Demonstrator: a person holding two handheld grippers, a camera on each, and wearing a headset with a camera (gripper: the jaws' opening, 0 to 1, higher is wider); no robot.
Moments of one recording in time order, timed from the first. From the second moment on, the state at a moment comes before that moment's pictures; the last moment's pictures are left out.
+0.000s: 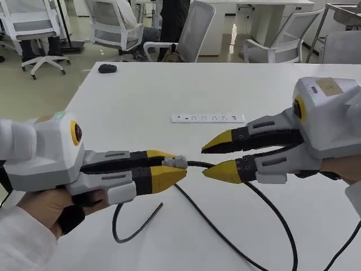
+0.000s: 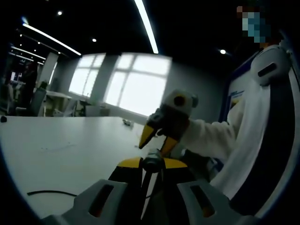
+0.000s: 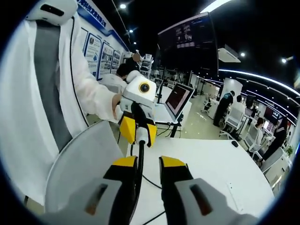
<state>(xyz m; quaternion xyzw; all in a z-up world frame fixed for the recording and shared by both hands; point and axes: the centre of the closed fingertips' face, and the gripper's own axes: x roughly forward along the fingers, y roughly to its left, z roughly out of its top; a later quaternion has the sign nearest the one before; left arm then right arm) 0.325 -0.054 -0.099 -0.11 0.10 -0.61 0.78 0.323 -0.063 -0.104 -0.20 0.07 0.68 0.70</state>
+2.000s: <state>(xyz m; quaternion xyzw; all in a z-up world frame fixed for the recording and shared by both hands) 0.343 -0.044 -0.101 -0.11 0.09 -0.58 0.80 0.340 -0.118 -0.154 -0.20 0.15 0.64 0.73</state>
